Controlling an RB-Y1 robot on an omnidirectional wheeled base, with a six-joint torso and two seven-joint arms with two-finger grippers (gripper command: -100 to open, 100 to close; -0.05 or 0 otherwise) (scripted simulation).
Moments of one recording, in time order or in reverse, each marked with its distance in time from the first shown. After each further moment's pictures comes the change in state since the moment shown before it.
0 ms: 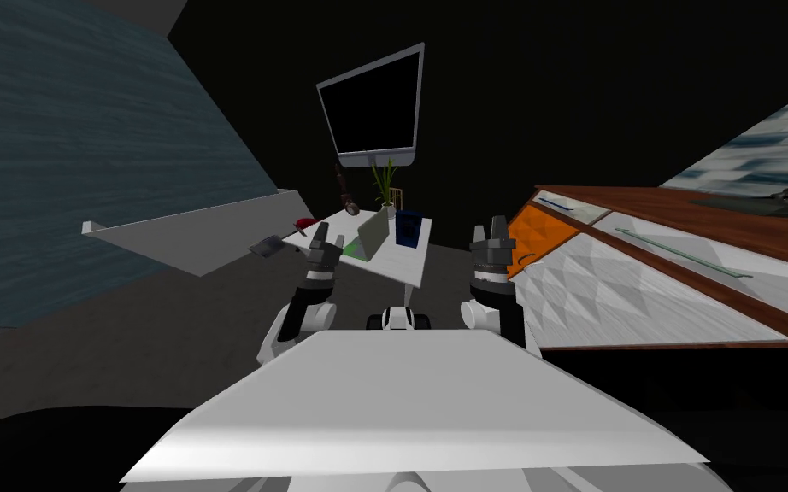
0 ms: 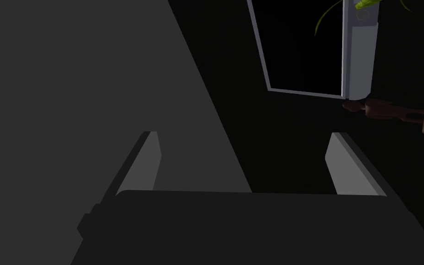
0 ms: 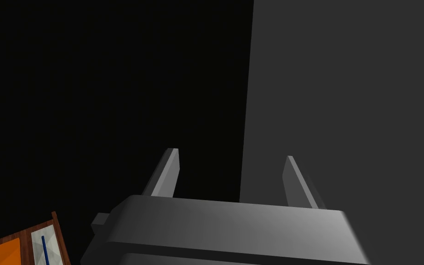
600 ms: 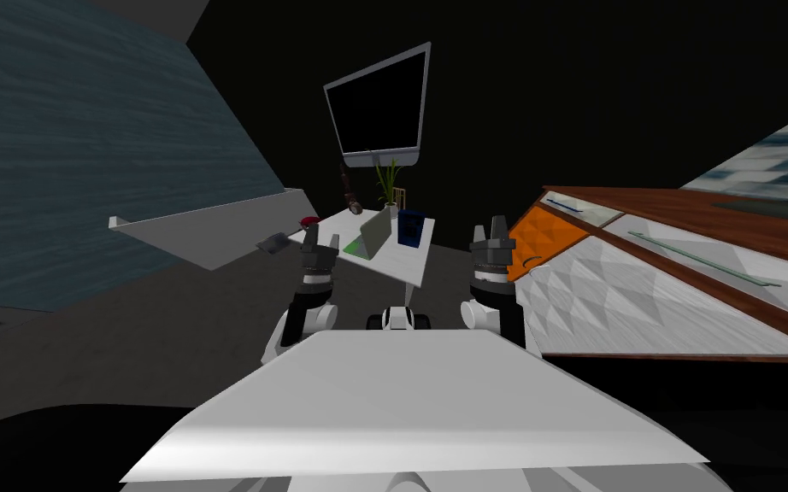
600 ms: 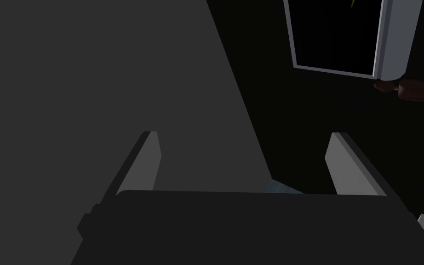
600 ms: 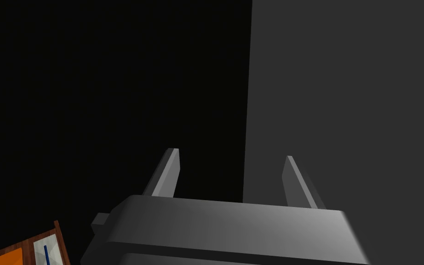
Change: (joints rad) left arm 0.026 -0.059 0.012 0.028 0.021 -0.140 -0.015; right arm 0.000 0.000 0.000 0.000 0.000 0.000 0.000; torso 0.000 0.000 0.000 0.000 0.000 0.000
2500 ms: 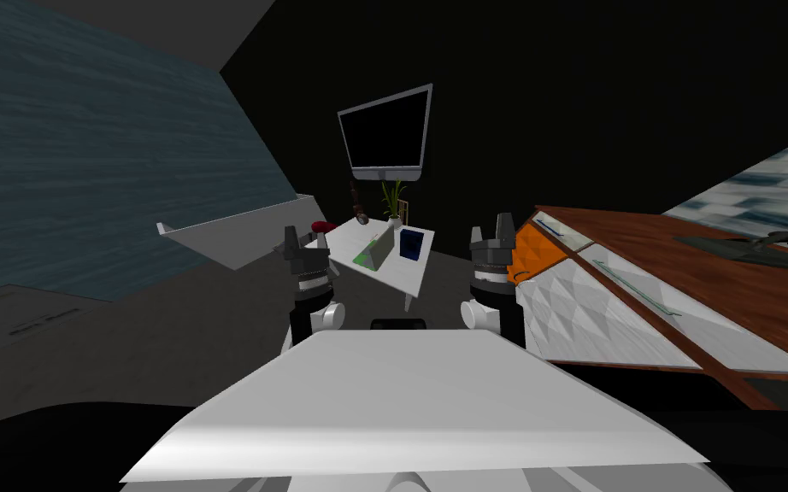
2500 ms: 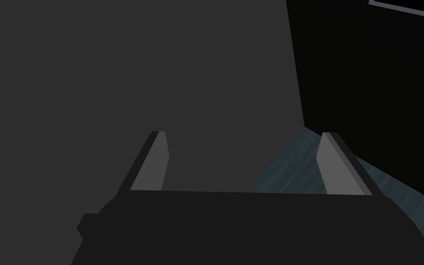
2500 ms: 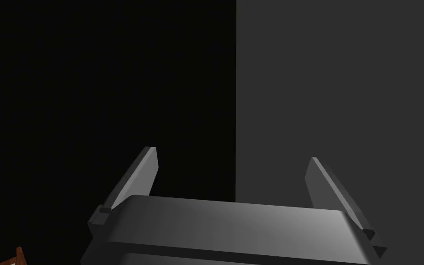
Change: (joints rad) left arm 0.031 -0.217 0.014 0.020 0.023 -0.156 -0.015; right arm 0.000 0.000 0.000 0.000 0.000 0.000 0.000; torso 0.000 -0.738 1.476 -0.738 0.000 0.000
